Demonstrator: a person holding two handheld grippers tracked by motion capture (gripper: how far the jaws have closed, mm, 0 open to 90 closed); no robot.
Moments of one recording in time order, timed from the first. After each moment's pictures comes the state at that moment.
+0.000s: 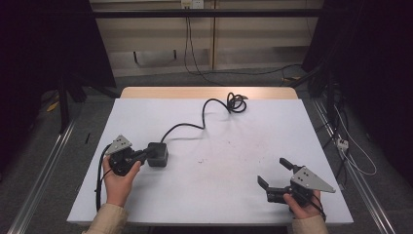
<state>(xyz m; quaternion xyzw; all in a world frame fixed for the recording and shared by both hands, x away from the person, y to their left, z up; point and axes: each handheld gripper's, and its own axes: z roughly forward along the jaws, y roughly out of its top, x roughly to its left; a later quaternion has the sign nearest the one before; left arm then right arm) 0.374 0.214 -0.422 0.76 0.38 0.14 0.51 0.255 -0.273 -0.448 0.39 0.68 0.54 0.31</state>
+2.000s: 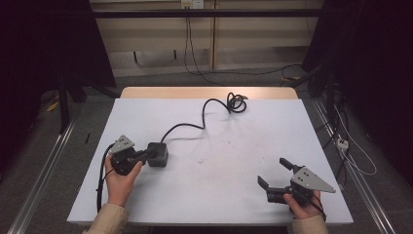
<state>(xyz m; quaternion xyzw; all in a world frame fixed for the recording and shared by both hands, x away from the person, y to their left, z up) 0.377 0.211 -0.427 0.77 0.38 0.14 0.50 0.255 -0.273 -0.448 0.39 0.68 0.54 0.31</state>
